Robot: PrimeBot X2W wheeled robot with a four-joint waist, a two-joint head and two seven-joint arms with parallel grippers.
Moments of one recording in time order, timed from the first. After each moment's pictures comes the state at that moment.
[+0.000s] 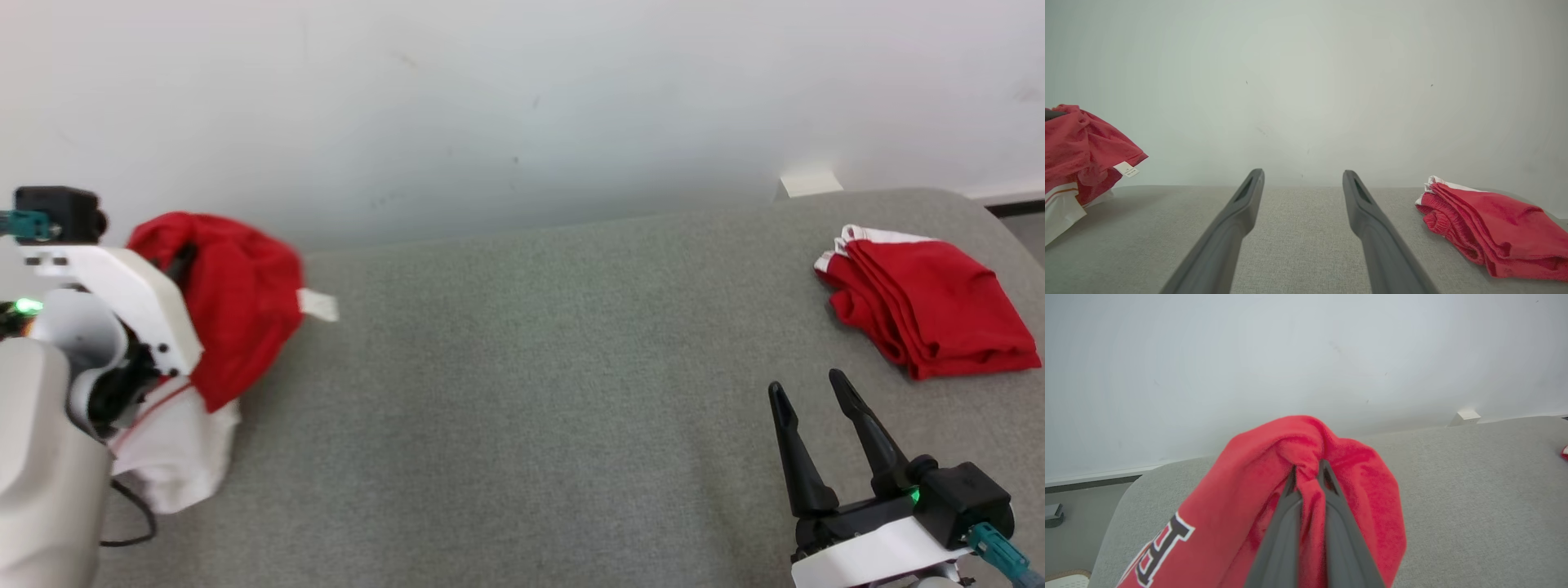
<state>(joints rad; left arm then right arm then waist) -0.74 0.44 -0.15 0.62 -0.45 -0.13 0.37 -0.18 -0.12 0.22 0.21 0.34 0.13 -0.26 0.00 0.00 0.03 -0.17</state>
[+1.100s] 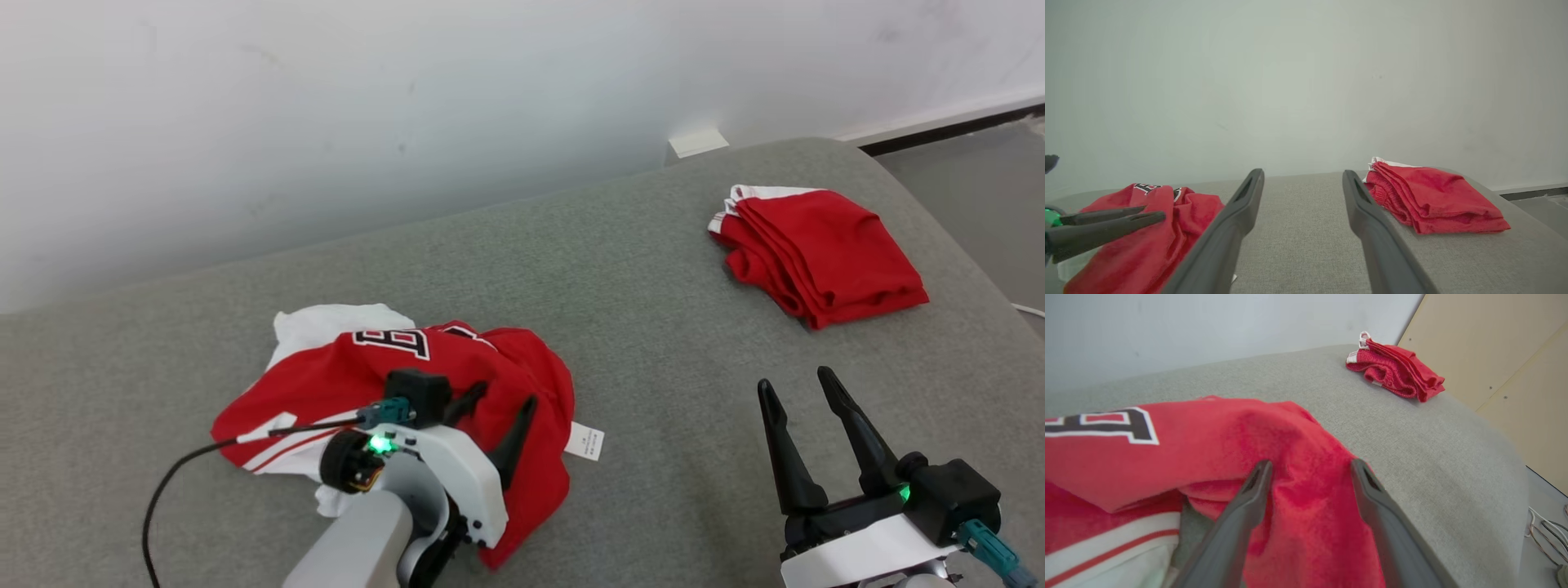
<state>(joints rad) -0.53 0.07 -0.53 0.65 -0.45 -0.11 -0.02 -0.19 -0.10 0.23 0.21 0.35 0.13 -0.26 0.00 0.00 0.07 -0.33</state>
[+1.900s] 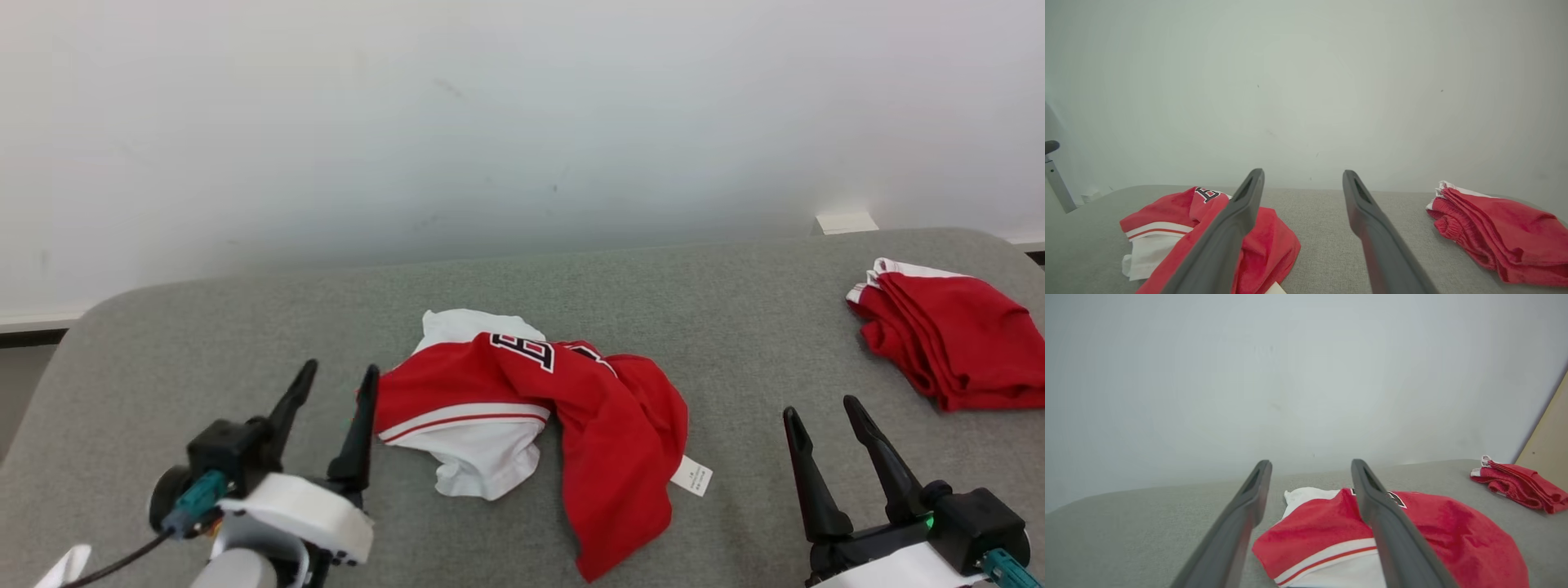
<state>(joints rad) -0.30 0.29 -0.39 0.26 -0.45 0.06 -0.23 -0.12 -0.13 0.20 0.20 0.34 0.13 -0.26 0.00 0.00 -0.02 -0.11</state>
